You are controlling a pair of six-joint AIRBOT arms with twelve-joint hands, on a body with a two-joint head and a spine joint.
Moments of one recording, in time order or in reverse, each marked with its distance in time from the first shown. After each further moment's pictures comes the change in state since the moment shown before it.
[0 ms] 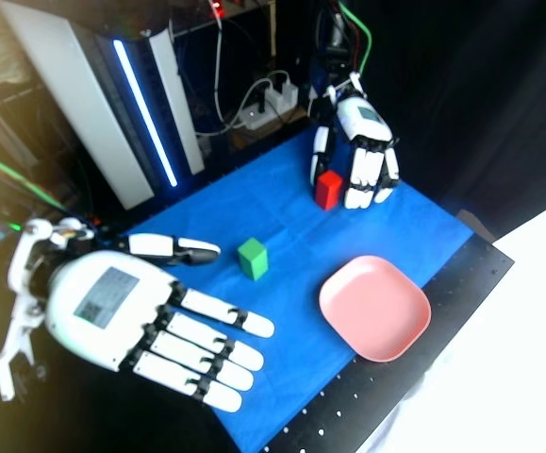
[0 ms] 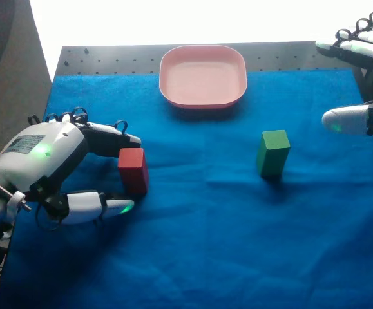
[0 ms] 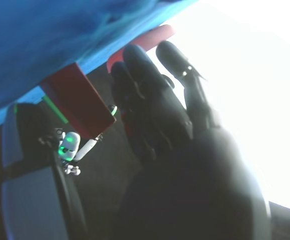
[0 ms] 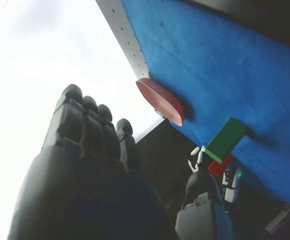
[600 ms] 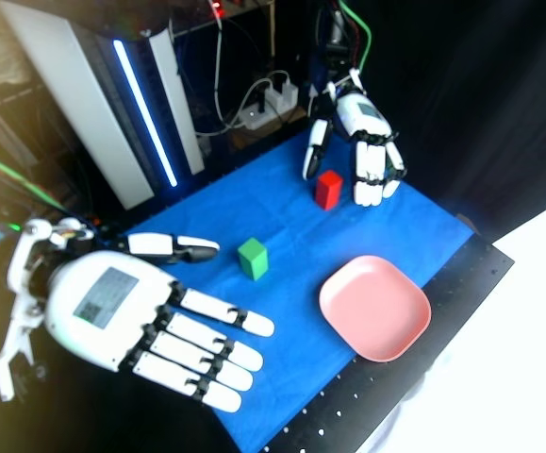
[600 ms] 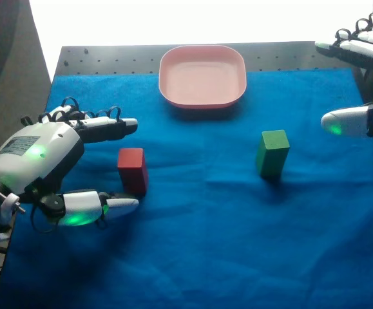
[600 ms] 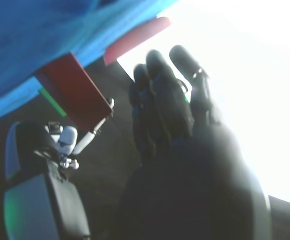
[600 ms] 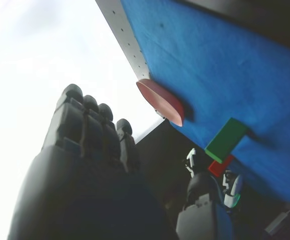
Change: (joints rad) left arm 0.013 0.015 -0.017 -0.002 -0.020 -0.004; right arm 0.000 0.000 0.000 0.000 0.000 0.000
